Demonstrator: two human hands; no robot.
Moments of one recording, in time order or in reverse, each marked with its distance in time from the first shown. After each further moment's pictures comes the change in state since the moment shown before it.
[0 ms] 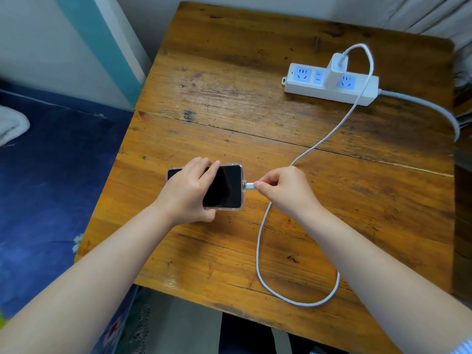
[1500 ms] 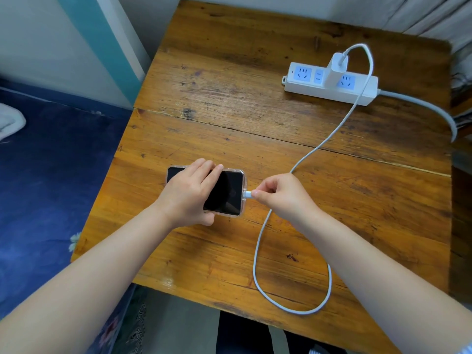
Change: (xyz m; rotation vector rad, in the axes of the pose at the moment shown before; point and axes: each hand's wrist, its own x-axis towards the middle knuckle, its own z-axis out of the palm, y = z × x) left_hand -0.003 0.004 0.000 0.139 -0.026 0.056; right_hand -0.010 -0.001 0.002 0.146 -0.172 0.106
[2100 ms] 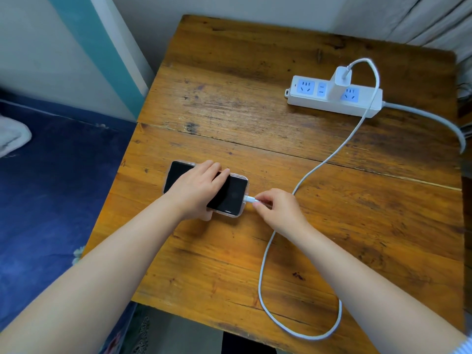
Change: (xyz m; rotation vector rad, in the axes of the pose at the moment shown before) left_hand 0.043 -0.027 0.018 0.107 -0.234 0.005; right_hand 0.033 0.024 0.018 -0.252 0.086 -0.080
